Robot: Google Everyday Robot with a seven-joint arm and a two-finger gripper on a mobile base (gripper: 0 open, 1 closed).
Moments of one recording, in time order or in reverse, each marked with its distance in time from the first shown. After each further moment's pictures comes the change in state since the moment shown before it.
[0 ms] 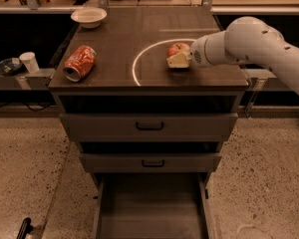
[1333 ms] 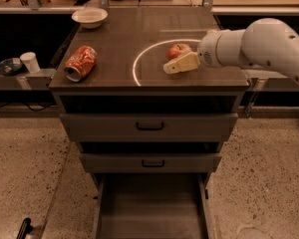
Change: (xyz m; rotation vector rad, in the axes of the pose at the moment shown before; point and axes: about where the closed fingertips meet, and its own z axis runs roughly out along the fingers) arm -0.018 0.010 -0.045 0.007 -0.126 -0.152
